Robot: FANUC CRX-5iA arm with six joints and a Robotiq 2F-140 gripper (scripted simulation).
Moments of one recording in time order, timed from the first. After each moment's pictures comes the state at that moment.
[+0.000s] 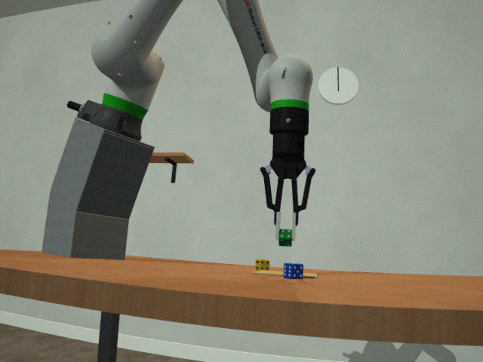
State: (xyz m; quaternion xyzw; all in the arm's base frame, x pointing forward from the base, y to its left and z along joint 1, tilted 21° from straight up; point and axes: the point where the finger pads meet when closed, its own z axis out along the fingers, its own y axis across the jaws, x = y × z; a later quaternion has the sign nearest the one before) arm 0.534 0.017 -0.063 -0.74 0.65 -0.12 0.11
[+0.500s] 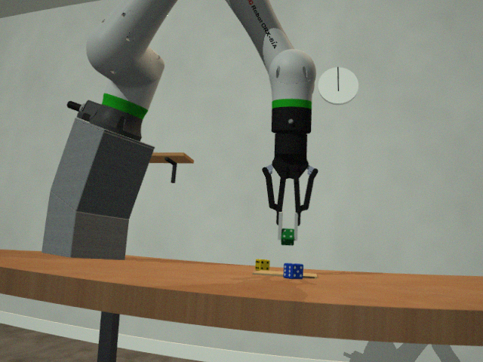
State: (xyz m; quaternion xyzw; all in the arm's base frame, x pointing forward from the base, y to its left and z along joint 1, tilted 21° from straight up) arm 0.537 0.025 -0.061 -0.75 0.64 -0.07 0.15
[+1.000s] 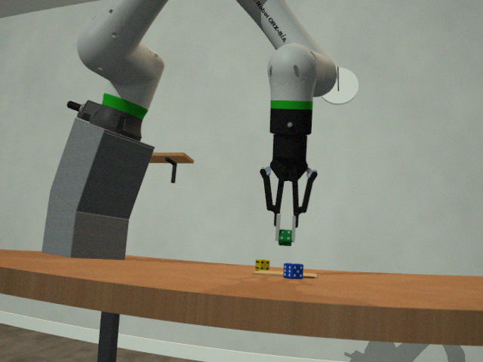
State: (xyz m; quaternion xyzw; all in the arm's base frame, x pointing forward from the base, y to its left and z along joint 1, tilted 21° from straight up) arm 0.534 0.019 -0.065 -0.75 0.63 -0.01 0.19
